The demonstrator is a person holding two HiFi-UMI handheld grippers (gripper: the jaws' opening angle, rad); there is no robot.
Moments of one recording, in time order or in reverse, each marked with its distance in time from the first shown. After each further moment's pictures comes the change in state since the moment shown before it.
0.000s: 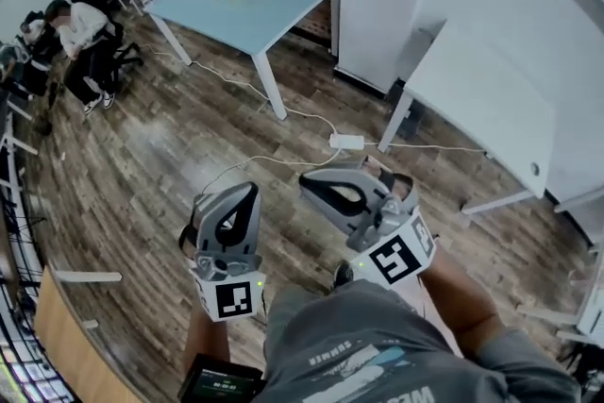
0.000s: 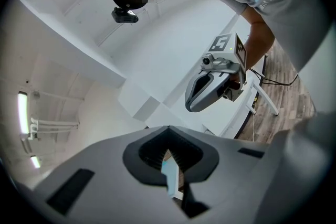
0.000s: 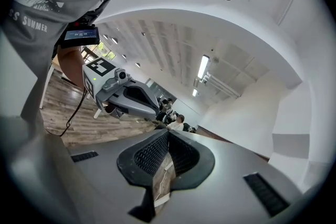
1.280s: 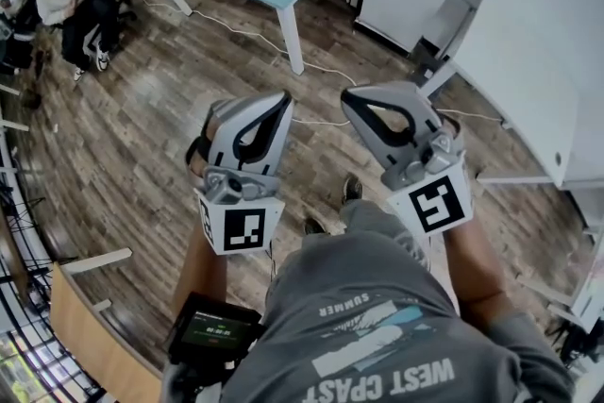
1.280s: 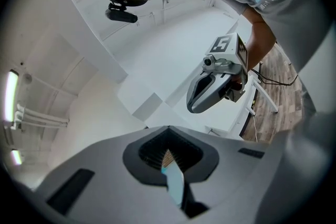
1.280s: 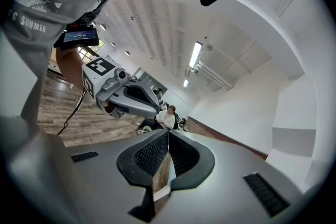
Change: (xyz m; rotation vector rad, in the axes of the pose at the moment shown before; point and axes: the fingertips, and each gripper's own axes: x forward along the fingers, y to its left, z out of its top) left arm 0.083 0.113 -0.135 -0.033 -0.112 -0.061; right arm 0.165 -0.077 -0.049 -0.001 0.092 -0.093
